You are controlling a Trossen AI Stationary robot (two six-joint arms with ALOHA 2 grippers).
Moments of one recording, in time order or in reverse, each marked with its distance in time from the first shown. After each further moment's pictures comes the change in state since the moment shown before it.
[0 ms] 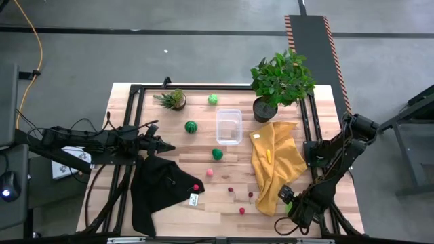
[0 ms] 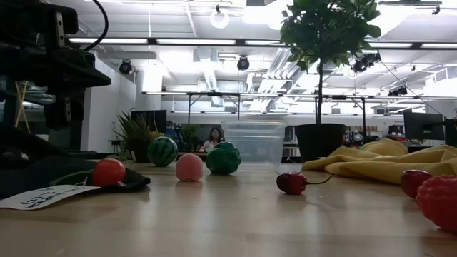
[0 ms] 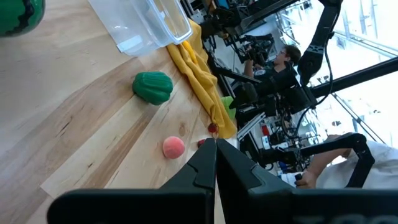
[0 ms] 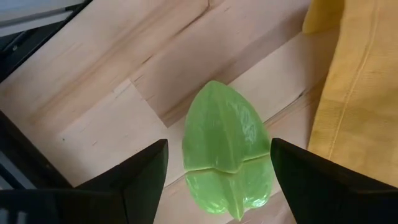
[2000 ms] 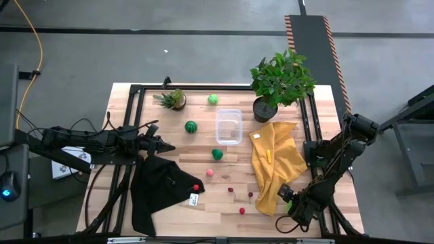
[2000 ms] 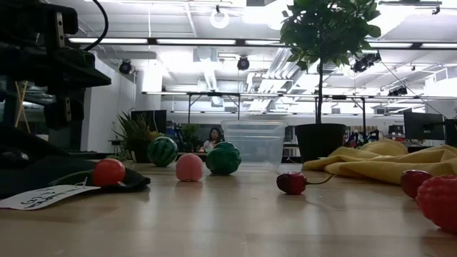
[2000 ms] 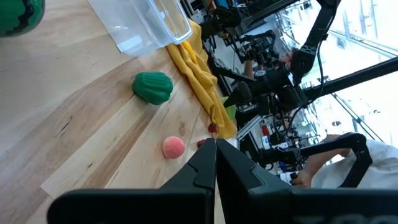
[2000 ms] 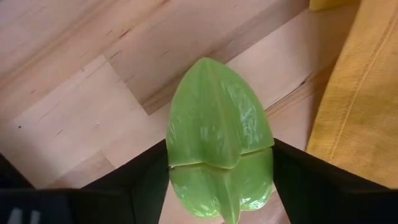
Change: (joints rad) left arm 0.000 0.000 0.000 0.000 0.000 0.000; right arm 0.010 0.001 -0.078 0.068 0.049 -0.038
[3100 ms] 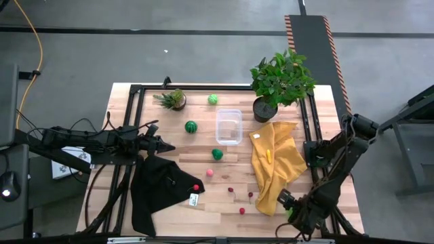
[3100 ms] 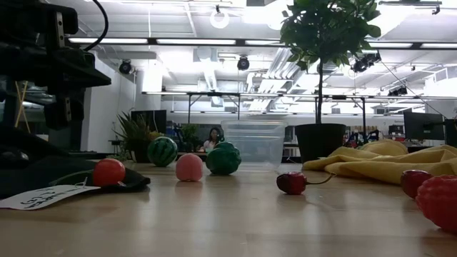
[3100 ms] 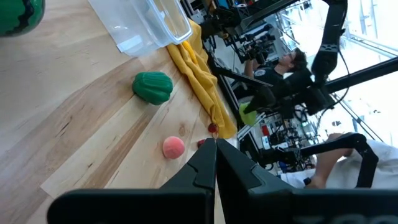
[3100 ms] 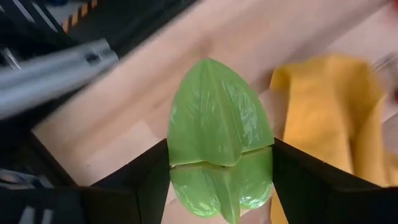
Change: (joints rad) left arm 0.000 0.000 0.000 0.000 0.000 0.000; right arm -0.005 -0.001 0.253 -0.159 -0.009 0.030
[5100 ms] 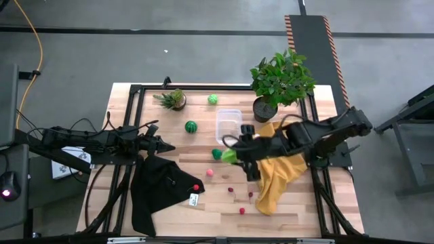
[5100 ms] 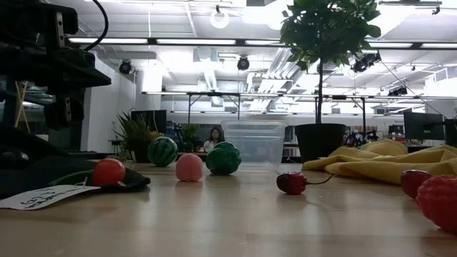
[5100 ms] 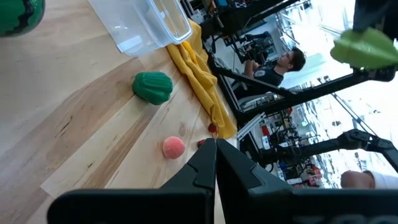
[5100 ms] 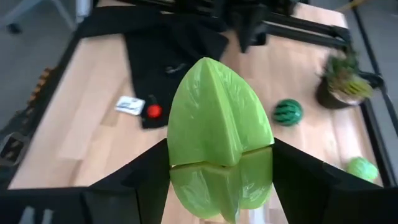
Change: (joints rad) left arm 0.000 0.000 0.000 0.000 0.000 0.000; right arm -0.689 0.000 0.582 -0.039 0.275 -0.018
